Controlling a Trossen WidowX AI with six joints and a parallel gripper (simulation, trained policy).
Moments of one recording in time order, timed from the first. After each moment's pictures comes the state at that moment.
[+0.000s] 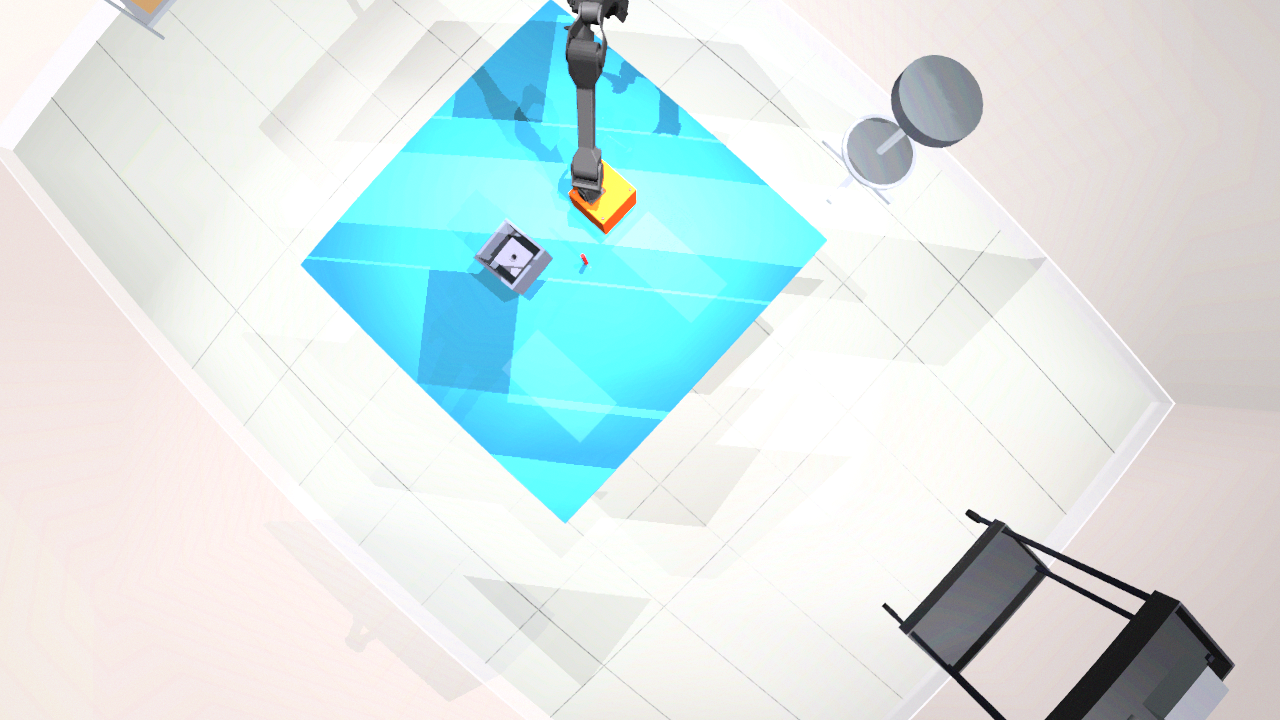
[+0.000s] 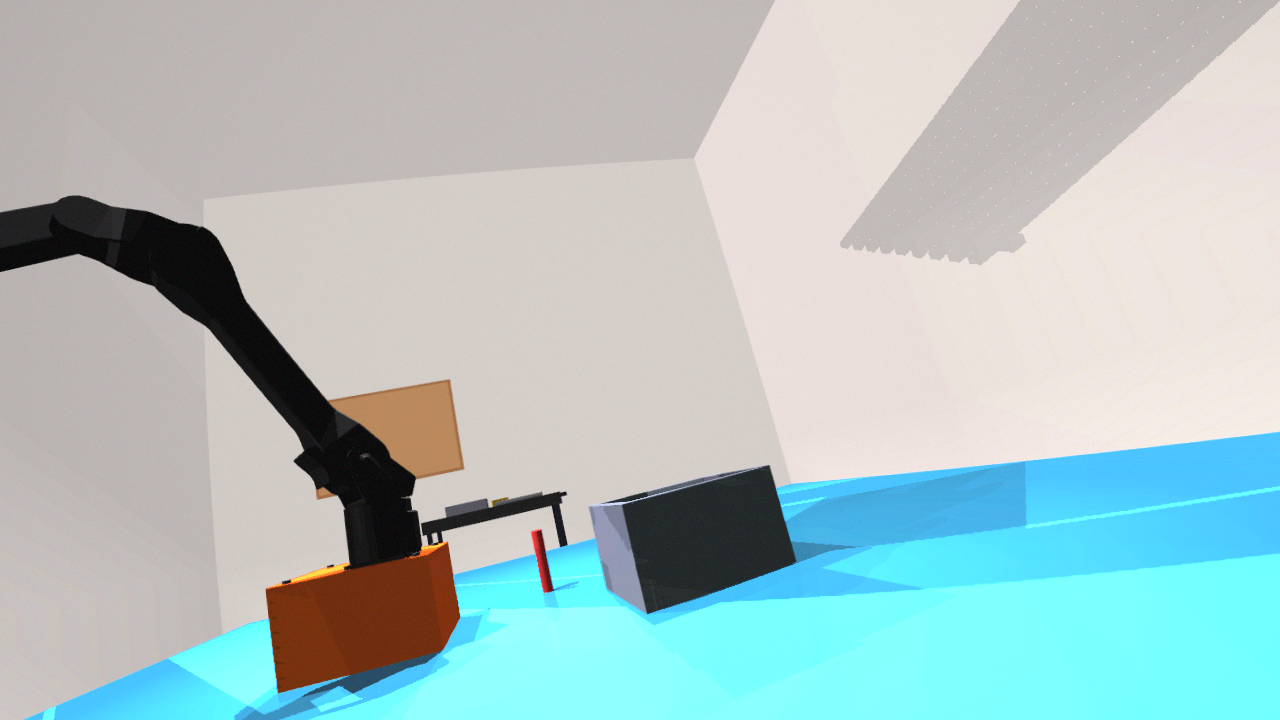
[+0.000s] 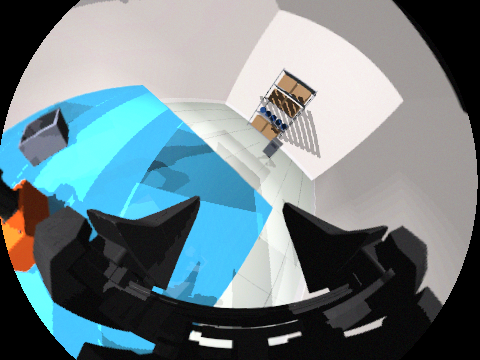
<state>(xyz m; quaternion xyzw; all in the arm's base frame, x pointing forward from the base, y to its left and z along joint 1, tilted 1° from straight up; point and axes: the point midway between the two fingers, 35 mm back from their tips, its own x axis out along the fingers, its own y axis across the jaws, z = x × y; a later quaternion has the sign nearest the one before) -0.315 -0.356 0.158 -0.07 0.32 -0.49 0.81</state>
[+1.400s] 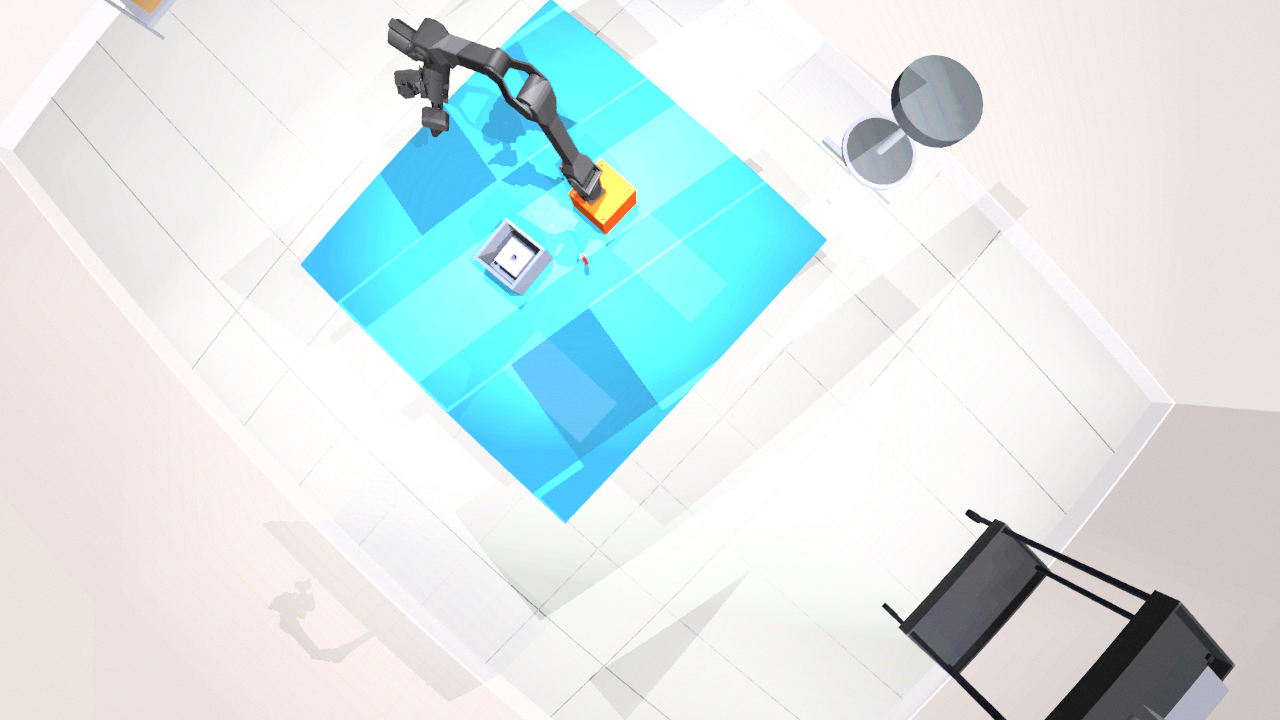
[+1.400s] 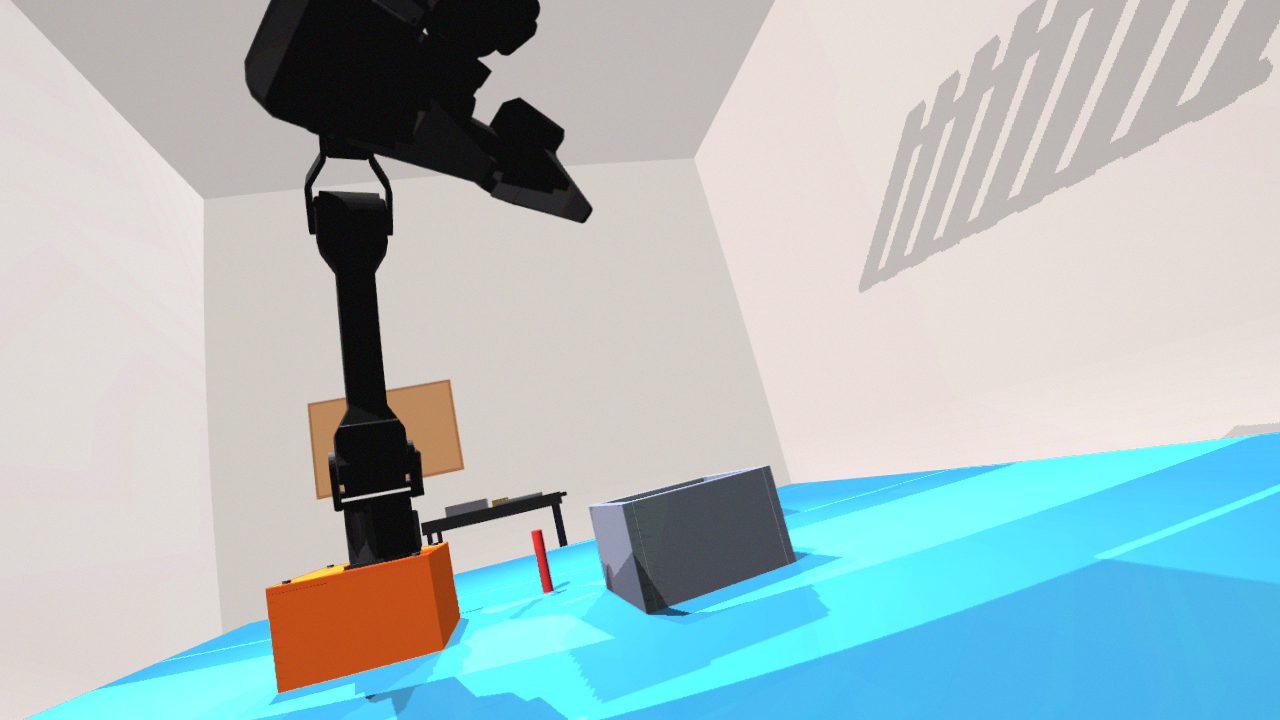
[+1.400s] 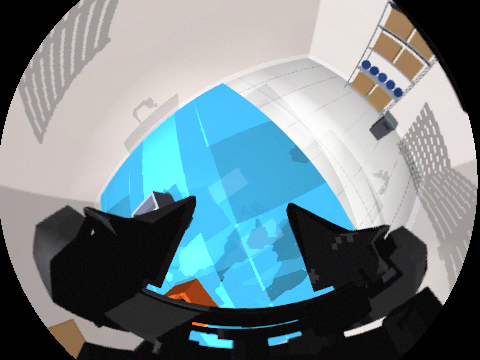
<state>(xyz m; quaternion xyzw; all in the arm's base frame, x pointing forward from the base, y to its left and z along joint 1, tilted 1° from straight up) 0.176 -0.367 0.216 0.21 0.42 -0.23 0.85</state>
